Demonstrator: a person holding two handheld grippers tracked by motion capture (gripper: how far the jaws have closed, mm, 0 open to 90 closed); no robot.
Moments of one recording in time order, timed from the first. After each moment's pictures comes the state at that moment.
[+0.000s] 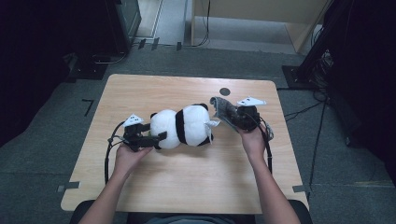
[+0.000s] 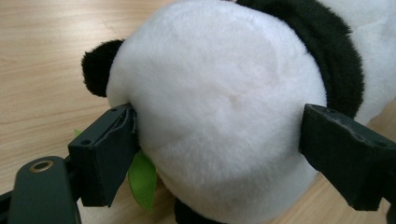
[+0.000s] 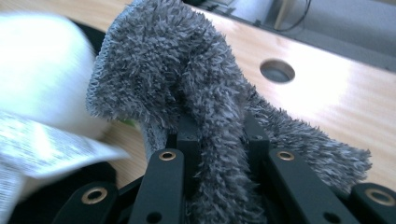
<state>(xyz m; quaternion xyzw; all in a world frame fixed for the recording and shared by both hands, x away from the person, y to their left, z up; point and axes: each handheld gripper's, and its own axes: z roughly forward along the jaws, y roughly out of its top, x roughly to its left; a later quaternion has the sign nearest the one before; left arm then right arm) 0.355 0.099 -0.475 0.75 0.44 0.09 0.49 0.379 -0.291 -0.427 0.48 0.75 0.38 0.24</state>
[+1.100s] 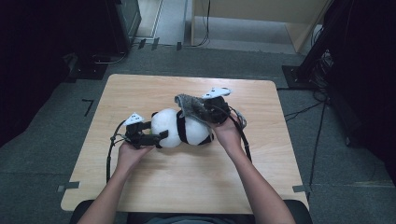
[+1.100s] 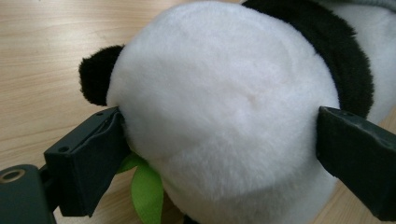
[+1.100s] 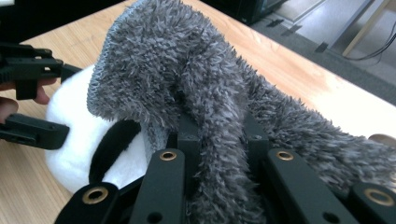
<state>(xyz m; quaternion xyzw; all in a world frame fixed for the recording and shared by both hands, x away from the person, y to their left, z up) 0.369 0.099 -0.486 0.74 0.42 0.07 0.51 0.388 -0.195 -0.388 0.37 0.81 0.41 0.18</state>
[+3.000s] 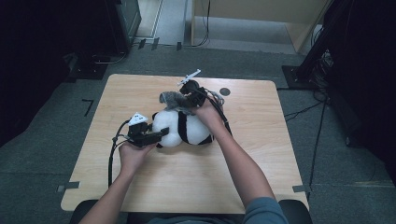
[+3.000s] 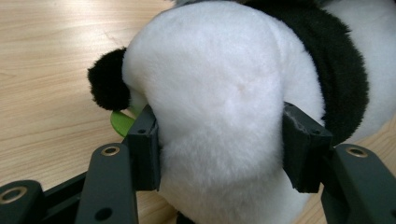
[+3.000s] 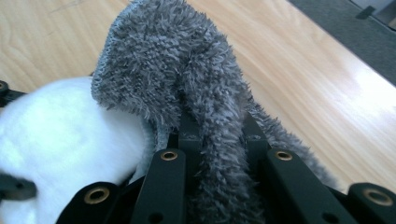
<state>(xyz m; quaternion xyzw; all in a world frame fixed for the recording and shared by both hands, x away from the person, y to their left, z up) 0.360 0.088 -0.475 0.75 0.45 0.10 0.48 0.464 -0.135 -0.393 0.35 0.87 0.32 0.13</state>
